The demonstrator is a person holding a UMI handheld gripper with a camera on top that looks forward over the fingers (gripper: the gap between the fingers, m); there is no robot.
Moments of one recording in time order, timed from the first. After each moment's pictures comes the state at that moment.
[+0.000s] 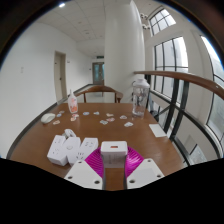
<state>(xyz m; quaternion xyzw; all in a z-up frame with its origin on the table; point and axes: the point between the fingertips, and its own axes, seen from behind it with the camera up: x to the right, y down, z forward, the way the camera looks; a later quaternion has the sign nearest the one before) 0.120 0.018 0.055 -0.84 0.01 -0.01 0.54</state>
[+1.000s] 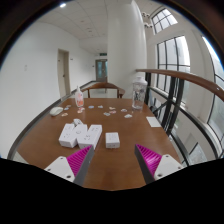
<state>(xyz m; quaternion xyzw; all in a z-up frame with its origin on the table) 0.118 -0.061 0.061 -0.85 -0.01 0.00 0.52</state>
